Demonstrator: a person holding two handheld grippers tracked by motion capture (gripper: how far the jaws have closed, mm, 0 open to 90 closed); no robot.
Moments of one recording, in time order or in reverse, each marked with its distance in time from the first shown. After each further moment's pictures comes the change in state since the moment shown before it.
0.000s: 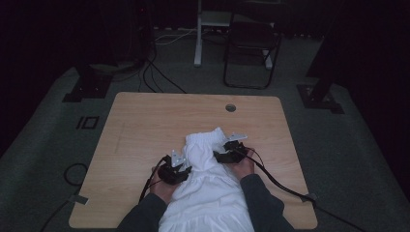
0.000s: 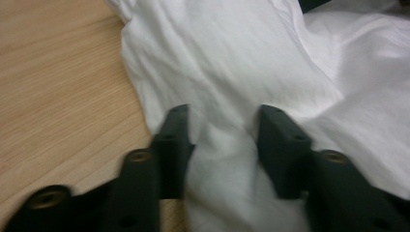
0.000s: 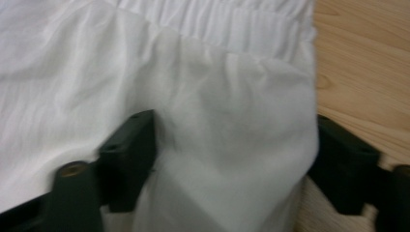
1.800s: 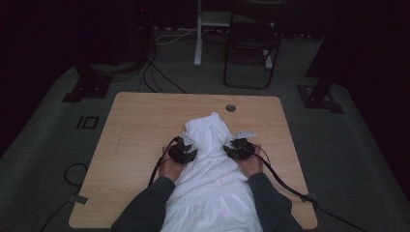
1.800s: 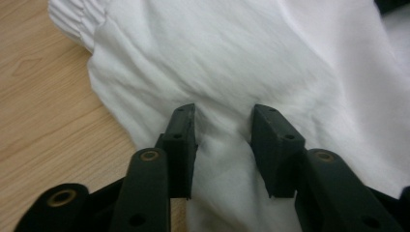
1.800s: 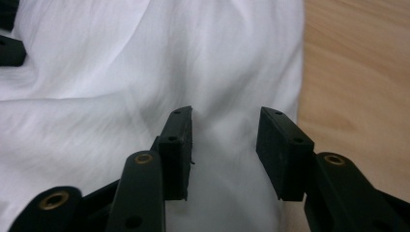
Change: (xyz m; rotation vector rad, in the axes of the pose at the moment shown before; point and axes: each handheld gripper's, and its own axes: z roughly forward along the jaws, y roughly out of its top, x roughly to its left) left arm 0.021 0.049 0.049 0.053 0.051 0.077; right arm -0.030 -0.004 -0.007 -0.033 -0.010 -0.019
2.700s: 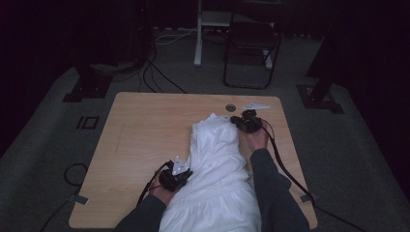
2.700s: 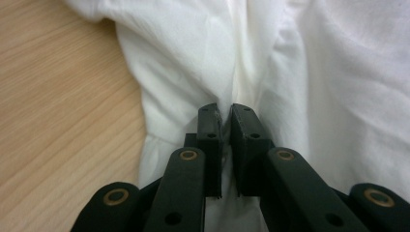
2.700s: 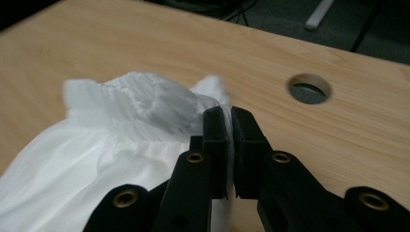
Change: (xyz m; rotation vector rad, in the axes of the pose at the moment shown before) left arm -0.037 -0.063 -0.056 -0.072 -0.142 0.061; right arm -0.052 0.081 -0.027 -0.129 0.053 0.125
